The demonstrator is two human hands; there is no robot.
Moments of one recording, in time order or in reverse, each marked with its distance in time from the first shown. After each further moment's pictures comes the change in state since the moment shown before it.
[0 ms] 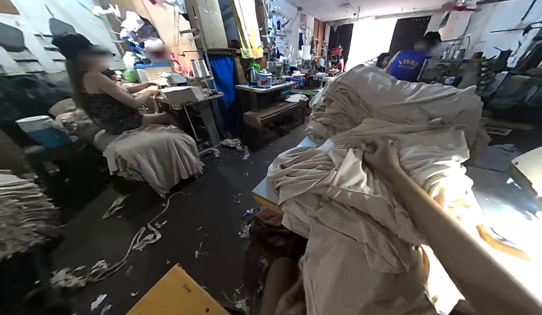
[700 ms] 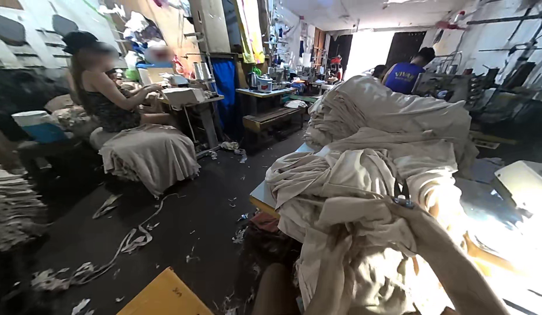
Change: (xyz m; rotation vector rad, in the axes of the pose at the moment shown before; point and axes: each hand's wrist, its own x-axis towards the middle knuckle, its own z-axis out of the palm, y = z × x) left_hand 0.016 0.129 0.150 -0.346 -0.063 -0.010; right_hand -0.167 -0.005 -0.046 1.088 -0.164 0.340
